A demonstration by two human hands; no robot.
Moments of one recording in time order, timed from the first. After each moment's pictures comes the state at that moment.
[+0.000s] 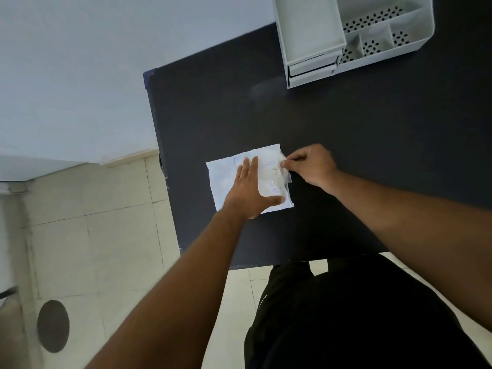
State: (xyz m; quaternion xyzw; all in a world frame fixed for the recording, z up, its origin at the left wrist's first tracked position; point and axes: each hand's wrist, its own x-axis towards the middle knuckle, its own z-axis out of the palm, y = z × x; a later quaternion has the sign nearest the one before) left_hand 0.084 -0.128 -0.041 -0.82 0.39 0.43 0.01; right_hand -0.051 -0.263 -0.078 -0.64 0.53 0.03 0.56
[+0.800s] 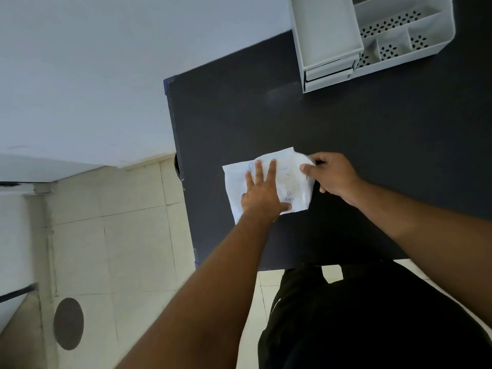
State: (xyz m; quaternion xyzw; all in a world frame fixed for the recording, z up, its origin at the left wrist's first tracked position) left_hand 0.074 -0.126 -0.048 -0.84 0.40 0.36 0.11; right_hand -0.063 -0.254 -0.068 -0.60 0.53 0.01 0.60
